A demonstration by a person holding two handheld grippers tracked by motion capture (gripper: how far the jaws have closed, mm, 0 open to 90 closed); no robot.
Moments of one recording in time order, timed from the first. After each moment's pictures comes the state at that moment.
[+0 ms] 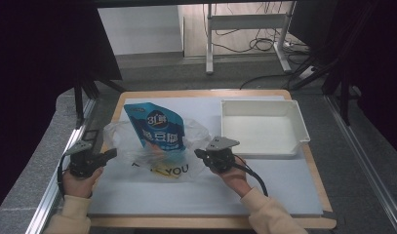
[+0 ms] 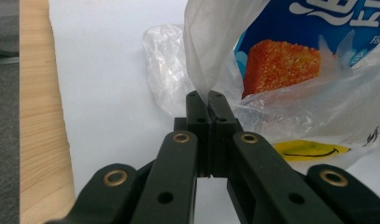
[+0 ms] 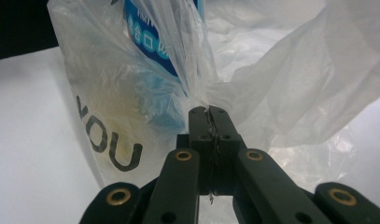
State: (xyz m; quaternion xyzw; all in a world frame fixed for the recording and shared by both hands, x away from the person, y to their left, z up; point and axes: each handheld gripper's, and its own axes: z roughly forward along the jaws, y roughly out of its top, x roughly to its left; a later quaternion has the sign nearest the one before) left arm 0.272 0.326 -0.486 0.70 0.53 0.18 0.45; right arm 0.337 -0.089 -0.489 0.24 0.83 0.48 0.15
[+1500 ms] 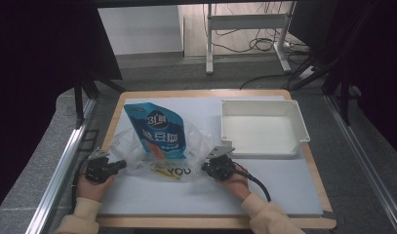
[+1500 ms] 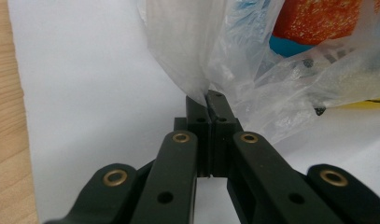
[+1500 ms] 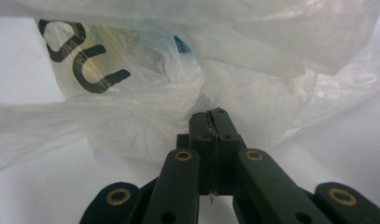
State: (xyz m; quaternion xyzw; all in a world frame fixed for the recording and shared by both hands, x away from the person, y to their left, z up) left arm 0.285 0.306 -0.537 0.74 0.54 0.15 0.38; right arm 0.340 -0.097 -0.538 0.28 0.87 0.39 0.11
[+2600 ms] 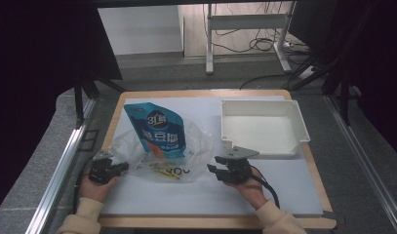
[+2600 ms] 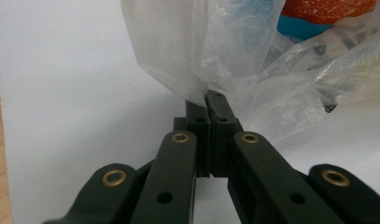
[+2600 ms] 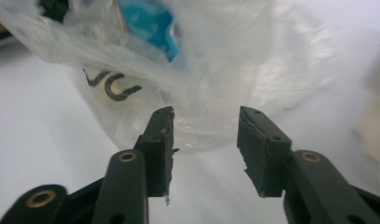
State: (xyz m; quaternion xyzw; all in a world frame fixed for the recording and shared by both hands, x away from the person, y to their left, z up) left arm 0.288 0.303 -0.547 0.74 0.54 0.14 0.37; right arm 0.313 -0.141 -0.499 0.31 0.82 0.47 0.12
